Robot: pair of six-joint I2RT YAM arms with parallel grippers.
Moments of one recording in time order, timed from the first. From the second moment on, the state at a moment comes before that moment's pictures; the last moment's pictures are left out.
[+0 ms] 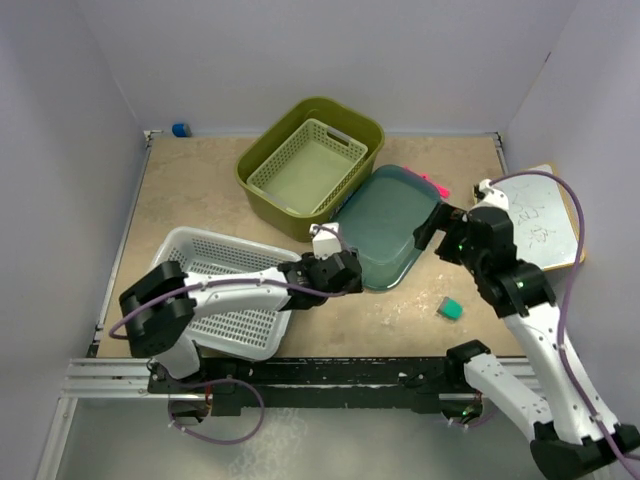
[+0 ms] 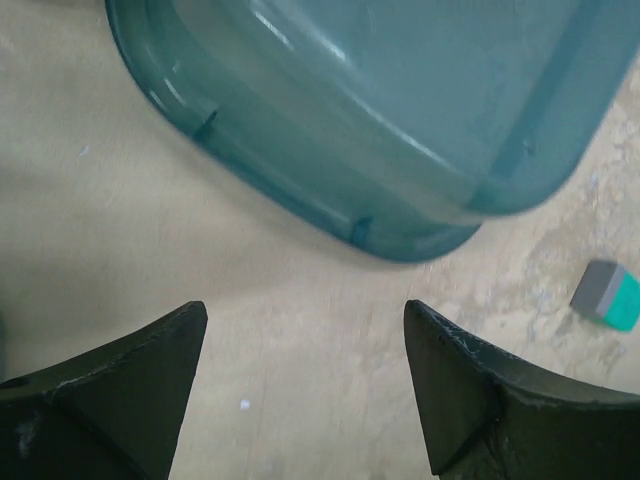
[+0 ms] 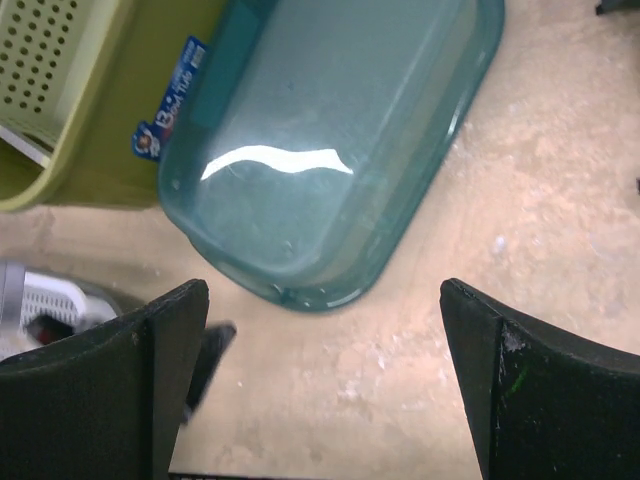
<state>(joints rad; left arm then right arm) -1.17 1.60 1.01 -0.28 -0.52 -1.03 0.33 0.83 0.98 -0.73 0.20 0.55</state>
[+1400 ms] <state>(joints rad) -0.94 2.15 1.70 -0.15 0.09 -0.66 0.32 0.68 1.17 -1.17 0.33 0.50</state>
